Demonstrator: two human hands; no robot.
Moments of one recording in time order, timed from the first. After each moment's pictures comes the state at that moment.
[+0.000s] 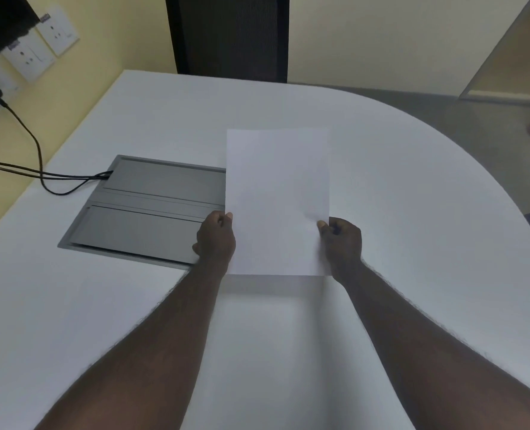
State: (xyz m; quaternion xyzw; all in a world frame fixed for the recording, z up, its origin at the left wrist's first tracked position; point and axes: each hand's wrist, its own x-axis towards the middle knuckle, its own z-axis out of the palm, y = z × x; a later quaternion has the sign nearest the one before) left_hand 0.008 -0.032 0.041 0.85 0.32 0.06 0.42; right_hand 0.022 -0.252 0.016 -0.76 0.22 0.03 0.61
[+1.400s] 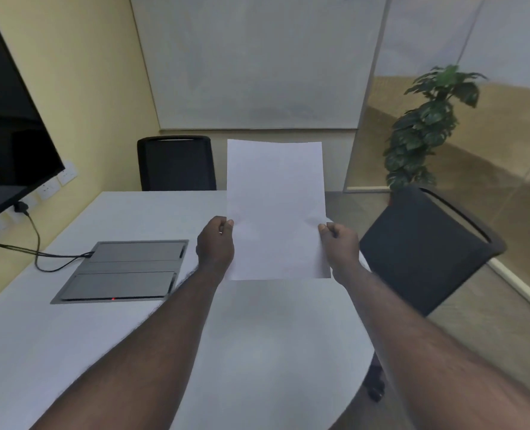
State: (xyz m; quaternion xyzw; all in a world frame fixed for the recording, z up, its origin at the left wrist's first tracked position) left_hand -0.219 -0.187 0.284 0.82 0.05 0.20 0.53; right_hand -0.240 -0.424 0.271 -0.74 0.17 -0.18 0.62
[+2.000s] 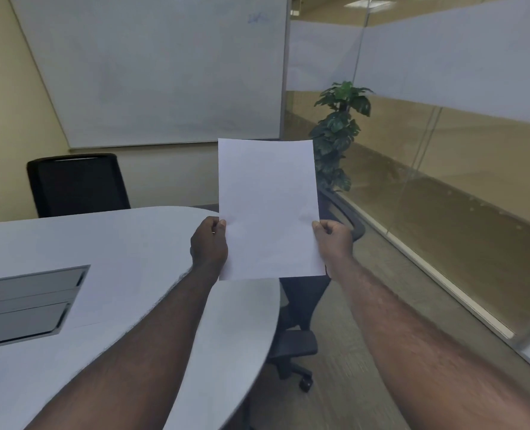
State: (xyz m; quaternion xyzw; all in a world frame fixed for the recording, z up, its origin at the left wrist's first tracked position) left_hand -0.283 -0.438 0.308 0.80 -0.03 0.15 0.58; right_hand -0.354 -0.659 0.313 -0.71 0.24 -0.26 0.60
